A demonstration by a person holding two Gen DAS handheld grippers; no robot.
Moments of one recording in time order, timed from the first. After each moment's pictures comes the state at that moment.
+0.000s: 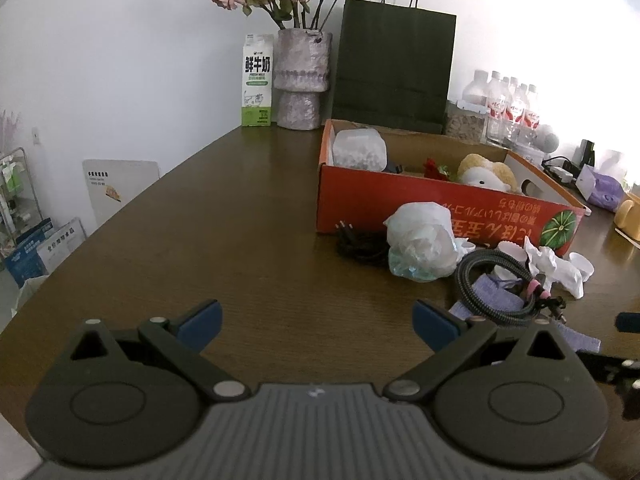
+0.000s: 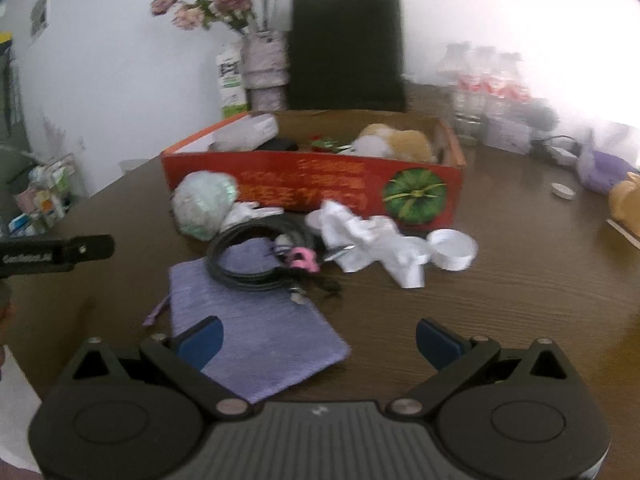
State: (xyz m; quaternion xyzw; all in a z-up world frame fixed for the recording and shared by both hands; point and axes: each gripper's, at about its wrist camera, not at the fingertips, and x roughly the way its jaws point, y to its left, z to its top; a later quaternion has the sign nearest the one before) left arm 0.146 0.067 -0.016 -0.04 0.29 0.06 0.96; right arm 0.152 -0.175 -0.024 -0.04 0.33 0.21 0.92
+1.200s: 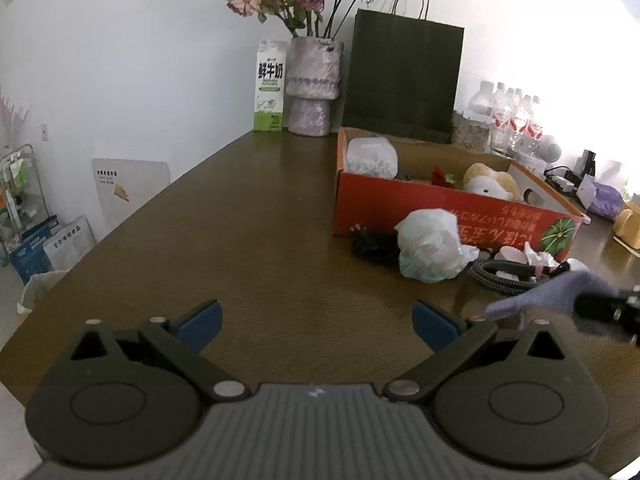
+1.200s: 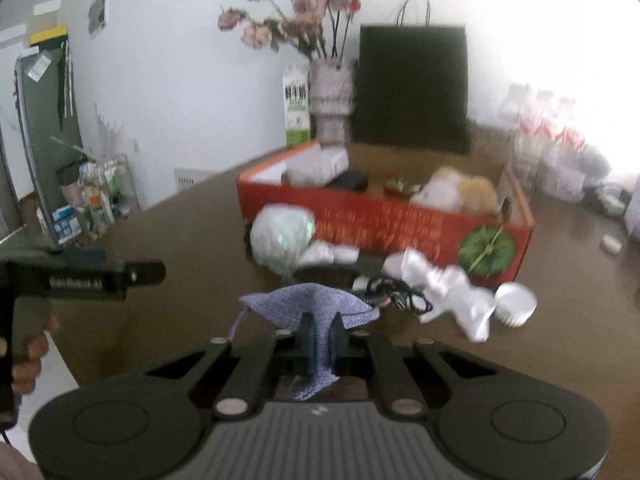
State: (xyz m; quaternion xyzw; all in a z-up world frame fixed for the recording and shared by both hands) left arm 0.128 0.075 -0.007 -0.05 0.28 0.07 0.96; right arm 0.135 -0.155 0.011 -0.05 0.27 0.26 0.92
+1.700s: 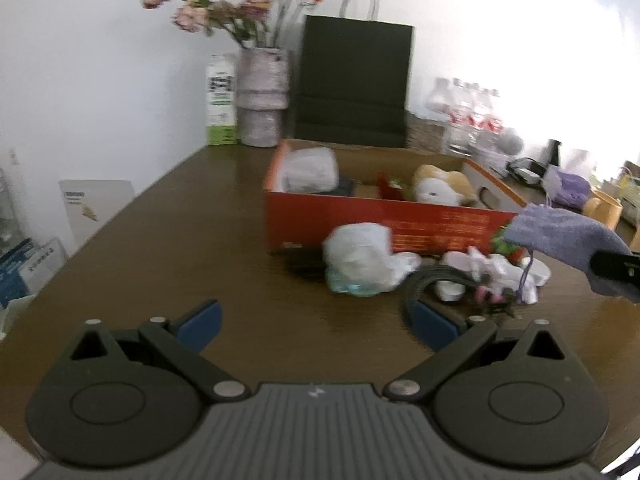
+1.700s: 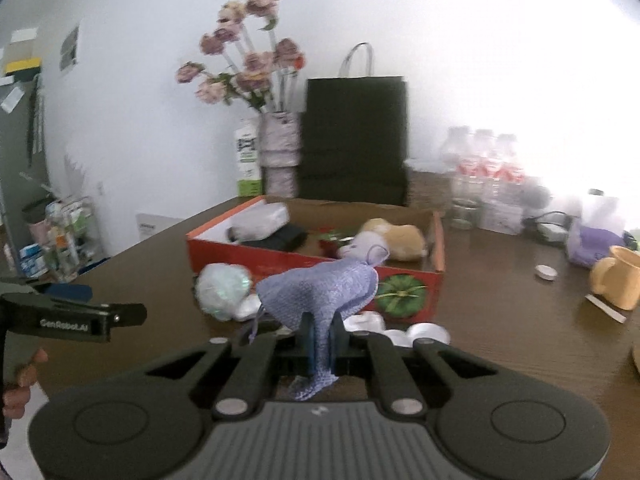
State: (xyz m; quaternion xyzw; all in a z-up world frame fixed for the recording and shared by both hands) left arm 0.143 0.027 0.008 -0.03 0.28 0.01 0.96; right arm 0.127 -0.212 0.036 -0.03 0.22 0.20 0.95
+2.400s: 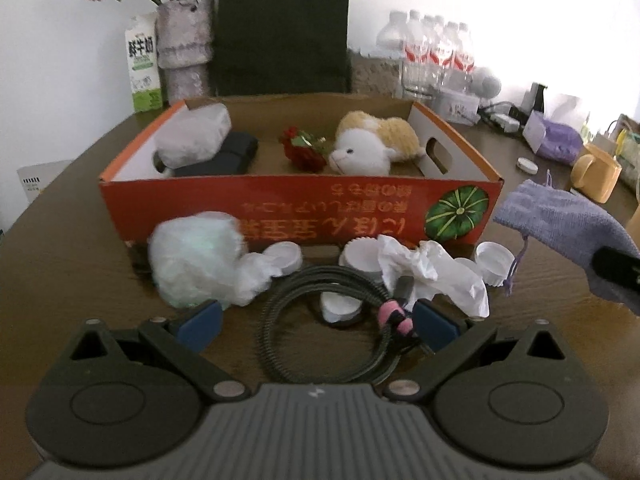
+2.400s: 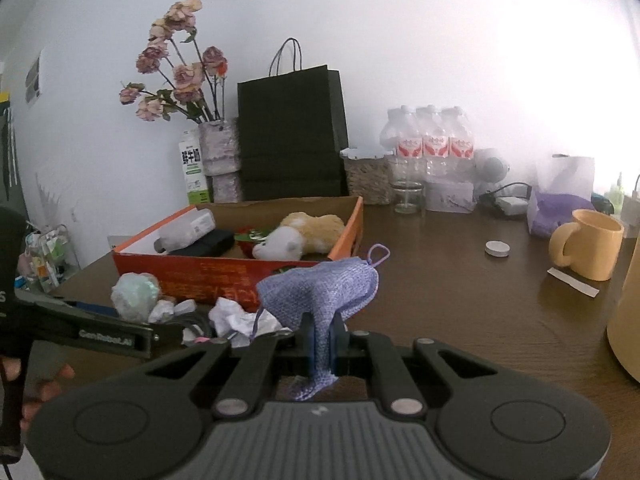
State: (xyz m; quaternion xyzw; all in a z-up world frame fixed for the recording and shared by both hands) left arm 0.234 -0.080 -0.016 -0.01 0.36 0.00 0.93; right arm 0.182 -0.299 0.007 0.02 0.23 0.18 0.96
